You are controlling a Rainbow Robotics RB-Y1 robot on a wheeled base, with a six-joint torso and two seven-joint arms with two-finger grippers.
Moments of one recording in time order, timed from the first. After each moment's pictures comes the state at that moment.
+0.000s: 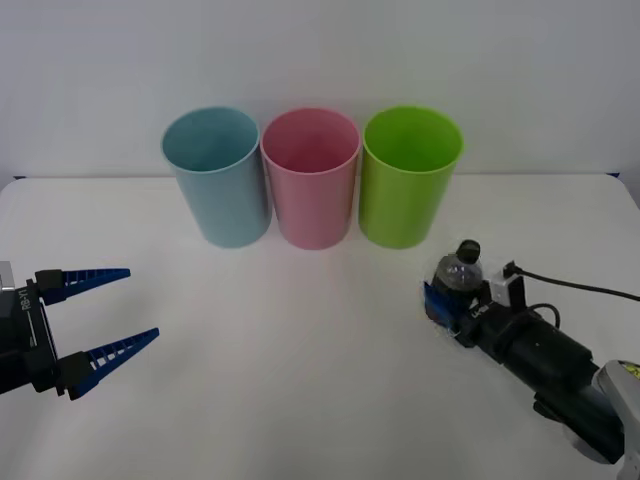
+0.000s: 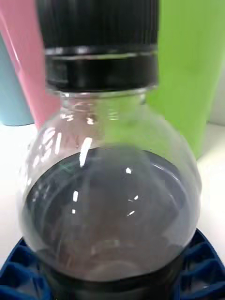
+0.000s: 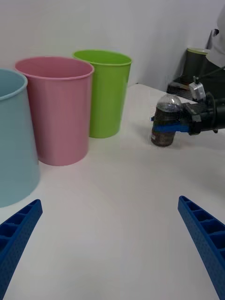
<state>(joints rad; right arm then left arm) -0.05 -0.29 -0.07 -1.27 1.16 -0.73 0.29 0.22 0.58 0.37 -1.81 -1.21 -1.26 0.24</state>
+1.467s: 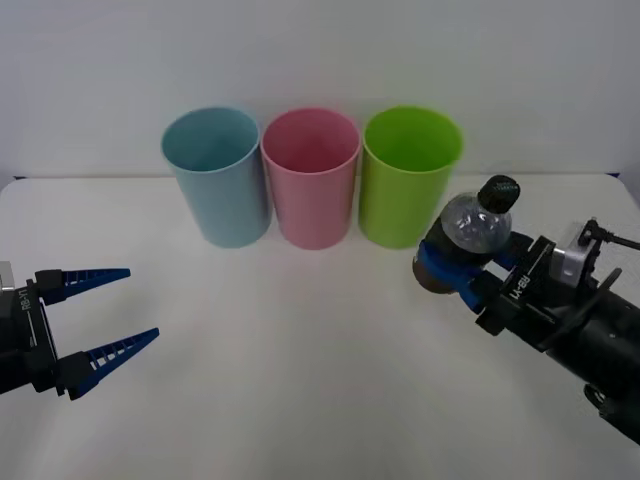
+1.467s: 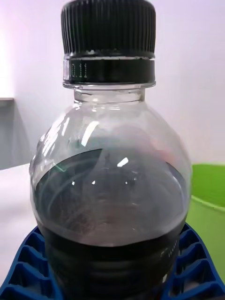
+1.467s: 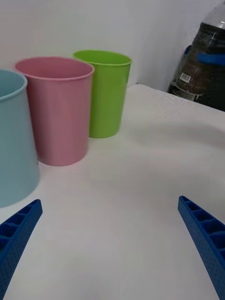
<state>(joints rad) 0.18 -0.37 -0.09 -1.99 1.15 -0.83 -0.01 0.22 0.58 0.37 -1.81 -1.21 -1.26 0.24</state>
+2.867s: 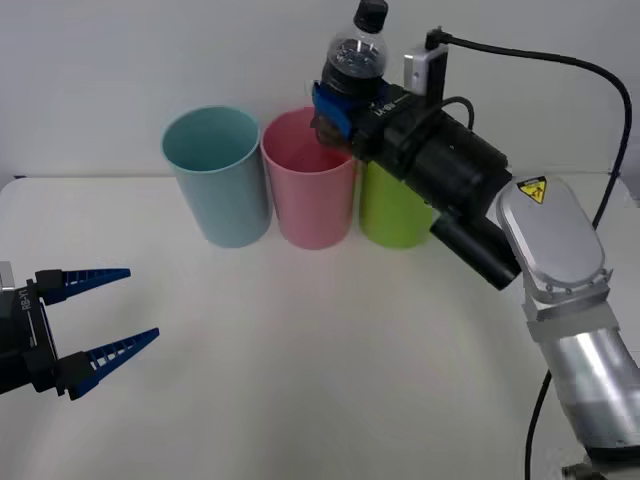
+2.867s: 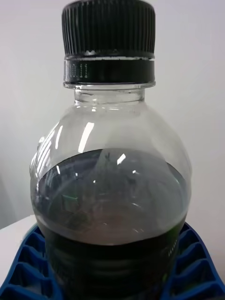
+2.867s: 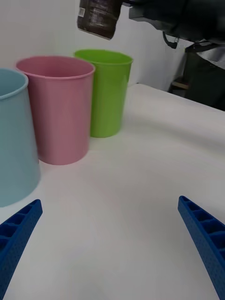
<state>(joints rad) -0.50 -0.21 0.11 -1.59 1.54 -0.48 -0.42 0.22 0.58 0.37 -1.81 -1.21 -1.26 0.24</state>
